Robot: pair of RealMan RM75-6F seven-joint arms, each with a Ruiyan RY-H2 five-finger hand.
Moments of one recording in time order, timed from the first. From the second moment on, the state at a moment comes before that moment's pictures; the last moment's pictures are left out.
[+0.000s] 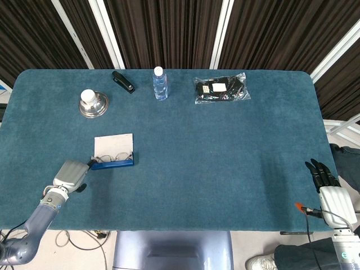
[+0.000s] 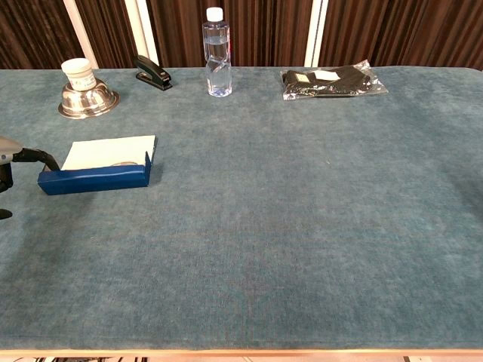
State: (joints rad) left arm -0.64 -1.23 0.06 -1.69 0.92 0.94 0.60; right arm 0.08 -1.11 0.06 -1.63 -1.51 1.47 0.07
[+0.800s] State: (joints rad) left arm -0.71 -1.20 0.07 -1.86 0.89 0.89 0.64; right arm 0.08 -1.11 0.06 -1.63 -1.52 1.47 0.07
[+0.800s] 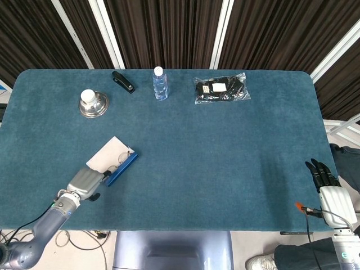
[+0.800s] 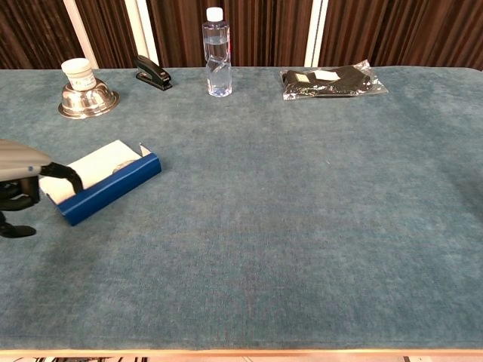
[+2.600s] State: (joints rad) left arm -0.87 -1.40 -0.02 -1.75 0.91 0.89 0.70; right arm 0.08 -1.11 0.06 -1.63 -1.51 1.47 0.08
